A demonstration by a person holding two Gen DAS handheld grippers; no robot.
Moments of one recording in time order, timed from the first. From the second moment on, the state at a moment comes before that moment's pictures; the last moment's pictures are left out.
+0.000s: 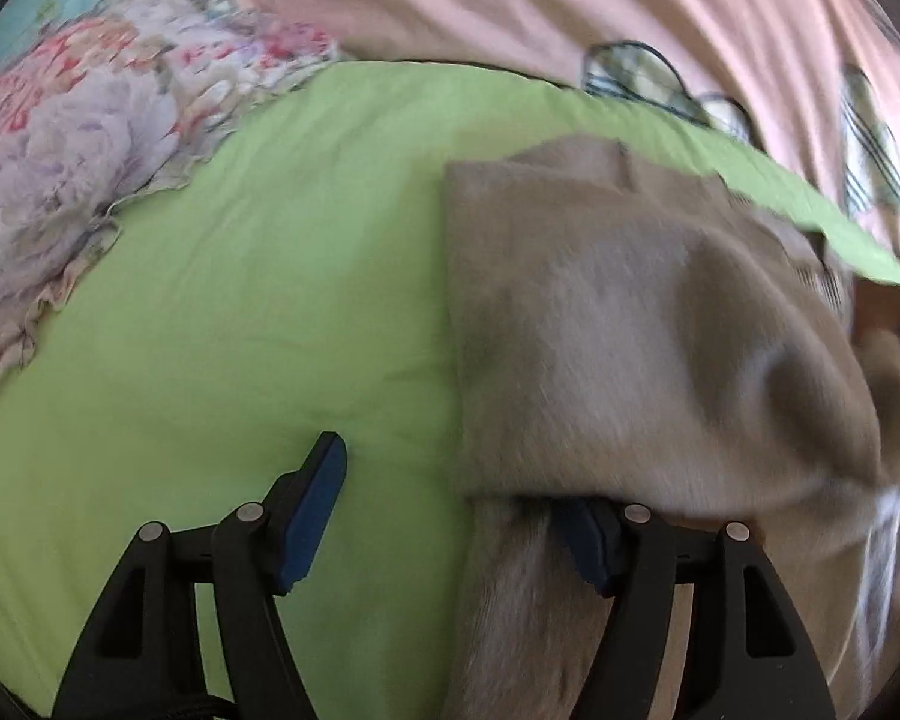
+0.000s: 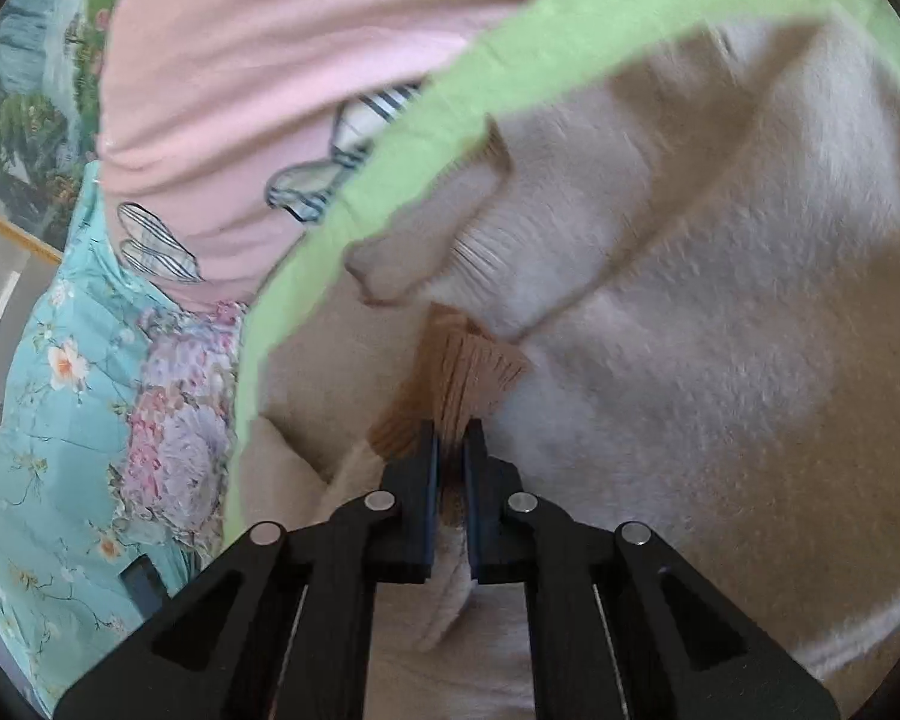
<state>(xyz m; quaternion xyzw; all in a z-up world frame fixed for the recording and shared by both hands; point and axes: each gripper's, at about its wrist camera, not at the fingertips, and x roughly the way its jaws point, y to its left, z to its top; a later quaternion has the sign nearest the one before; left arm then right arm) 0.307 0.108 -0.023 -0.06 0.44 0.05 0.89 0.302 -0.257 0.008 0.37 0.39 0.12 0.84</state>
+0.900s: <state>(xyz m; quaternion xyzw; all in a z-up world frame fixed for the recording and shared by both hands) 0.284 0.109 -0.023 -0.12 0.44 0.07 0.89 0.221 -0.334 -0.014 0.34 0.37 -0.03 0.87</state>
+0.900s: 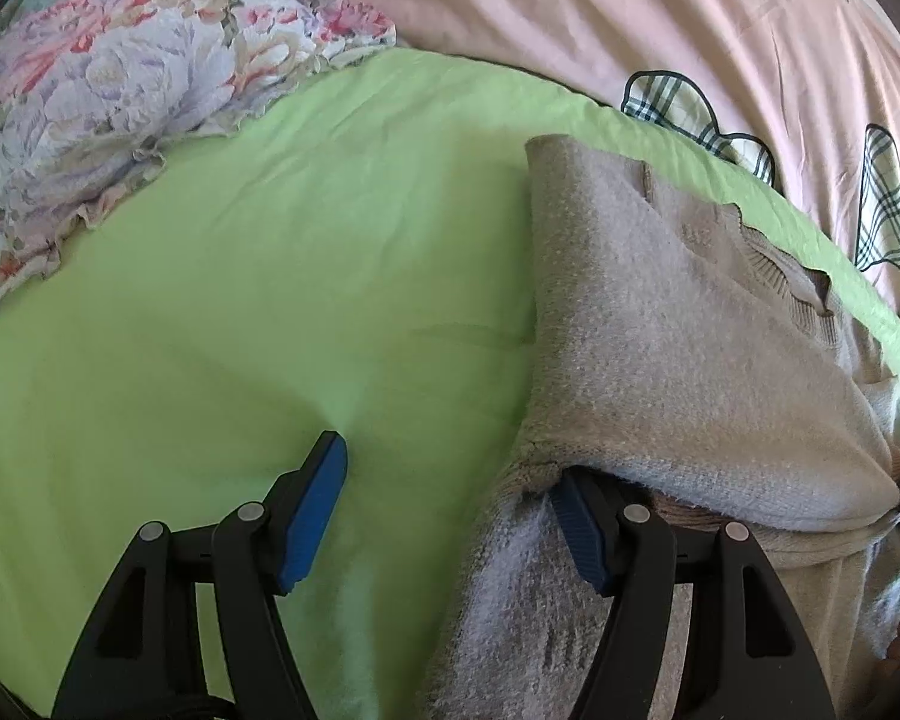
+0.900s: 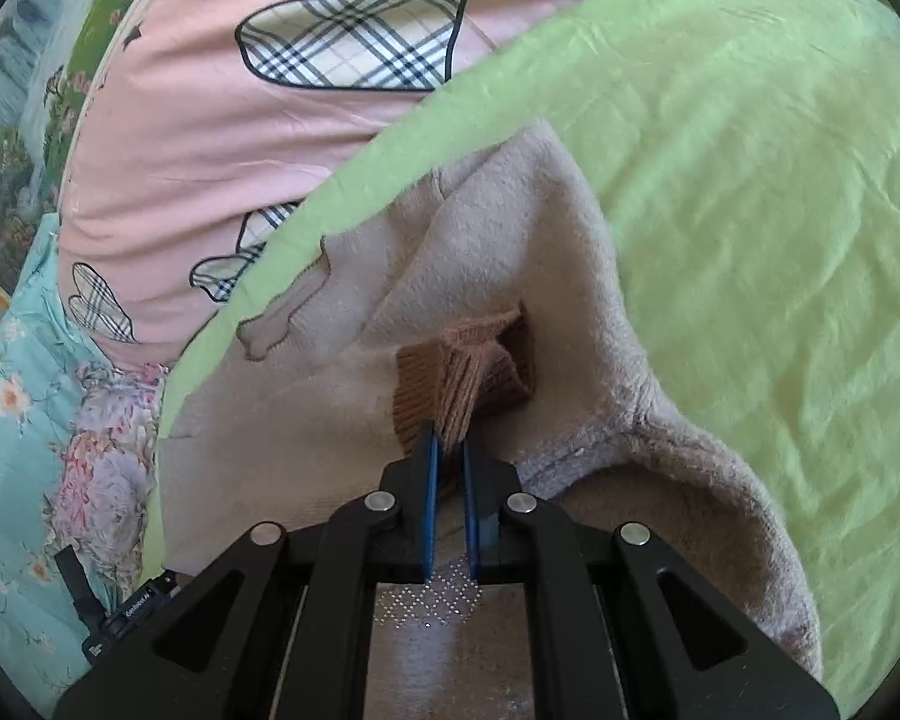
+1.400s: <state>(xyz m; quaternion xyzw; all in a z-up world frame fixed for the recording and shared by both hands) 0.365 0.122 -0.022 -0.19 0.48 -0.10 0.85 0.224 -0.334 -0.016 0.34 0.40 -0.02 0.85</state>
